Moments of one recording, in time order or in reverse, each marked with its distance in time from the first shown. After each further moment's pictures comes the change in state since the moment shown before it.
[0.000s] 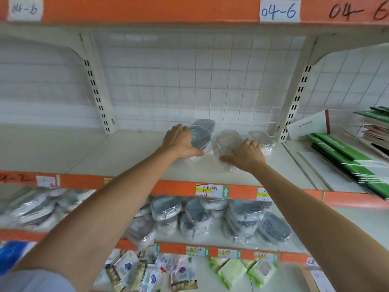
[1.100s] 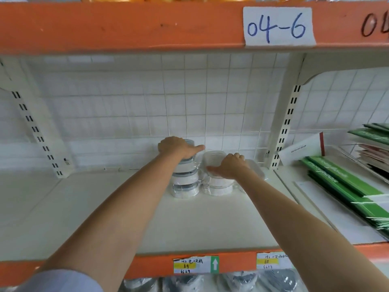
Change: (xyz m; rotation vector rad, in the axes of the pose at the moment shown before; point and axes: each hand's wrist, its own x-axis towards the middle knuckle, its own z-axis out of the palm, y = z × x) left_hand 0.176 0.045 0.014 0.101 -0.183 -0.183; right_hand 0.148 0.009 -0.002 -0.035 -0.152 0.121
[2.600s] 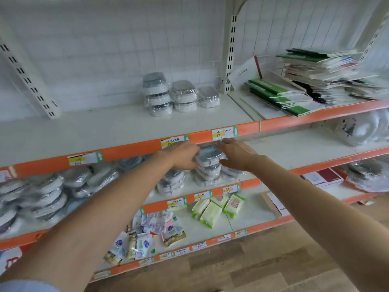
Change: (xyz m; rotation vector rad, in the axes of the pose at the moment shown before) left_hand -0.282 -0.016 0.114 0.080 -0.119 0.919; right_hand -0.292 0.115 0.079 -0.260 0.051 -0.371
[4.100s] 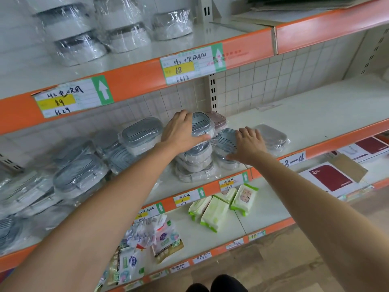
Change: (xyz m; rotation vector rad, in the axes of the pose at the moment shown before) left_hand 0.215 -0.030 0.200 -0.014 0.311 -0.248; right_hand 0.125 0.160 0.290 0.072 0.030 0.404
